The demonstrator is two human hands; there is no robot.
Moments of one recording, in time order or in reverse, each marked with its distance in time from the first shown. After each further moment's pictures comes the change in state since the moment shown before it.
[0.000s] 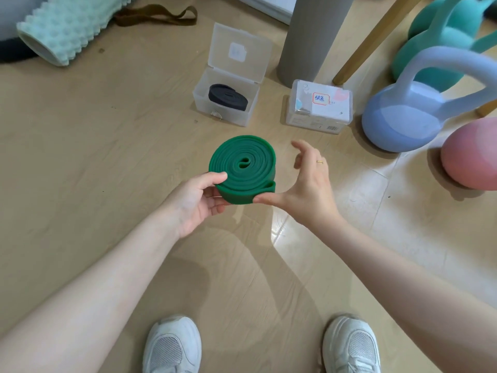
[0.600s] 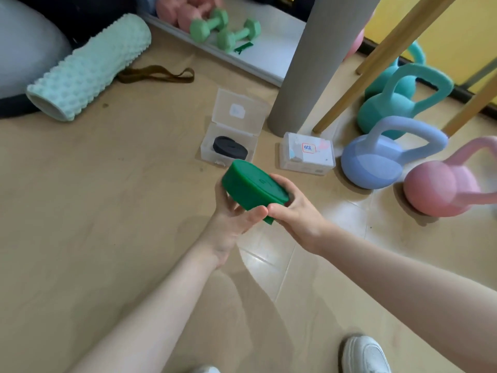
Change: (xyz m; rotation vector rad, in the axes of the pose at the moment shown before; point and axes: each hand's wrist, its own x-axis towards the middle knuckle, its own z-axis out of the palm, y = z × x) left_hand -0.010 0.050 -0.016 -0.070 -0.299 0.387; right_hand 0.037 -0.080 0.001 0.798 -0.349 0.316
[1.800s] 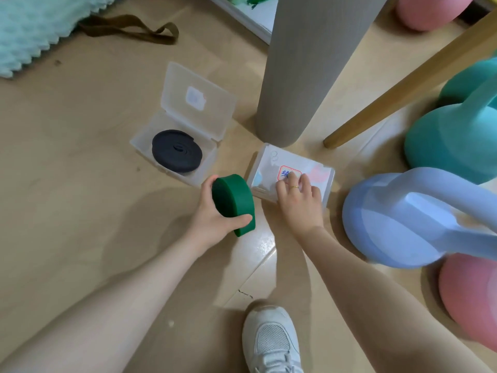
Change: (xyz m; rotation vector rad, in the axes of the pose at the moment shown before) left_hand 0.242 -0.116 0.076 0.502 0.547 -0.258; right_hand 0.225 0.089 -0.261 -1.857 0.198 -0.295
